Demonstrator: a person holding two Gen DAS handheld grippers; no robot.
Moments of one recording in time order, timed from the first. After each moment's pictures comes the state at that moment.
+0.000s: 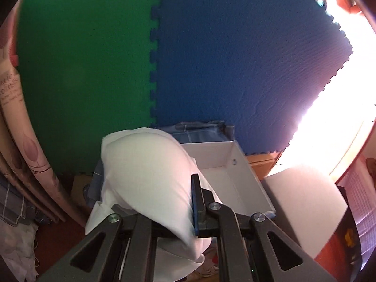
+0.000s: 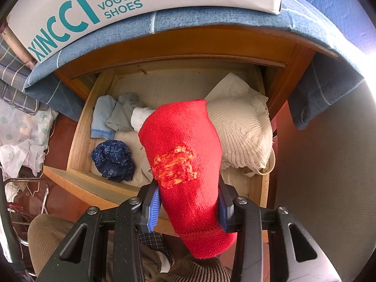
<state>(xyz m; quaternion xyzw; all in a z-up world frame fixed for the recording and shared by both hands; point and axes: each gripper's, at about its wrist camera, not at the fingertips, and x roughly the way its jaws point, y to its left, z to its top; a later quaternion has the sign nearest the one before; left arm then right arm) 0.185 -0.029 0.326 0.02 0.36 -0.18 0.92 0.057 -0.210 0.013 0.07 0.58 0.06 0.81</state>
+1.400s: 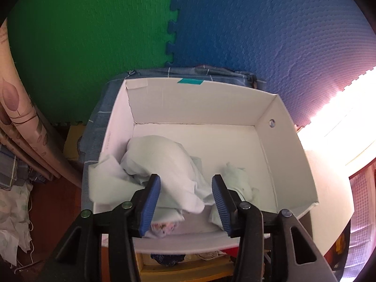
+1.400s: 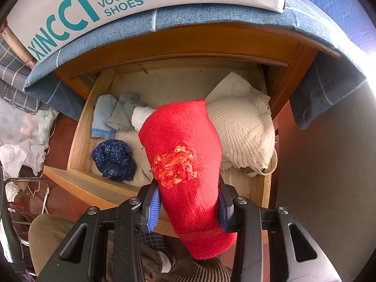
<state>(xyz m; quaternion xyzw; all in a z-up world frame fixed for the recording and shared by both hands) 0.224 -0.025 0.223 0.00 0.49 -0.13 0.86 0.060 -0.208 0.010 0.06 0.58 0.06 0.81</state>
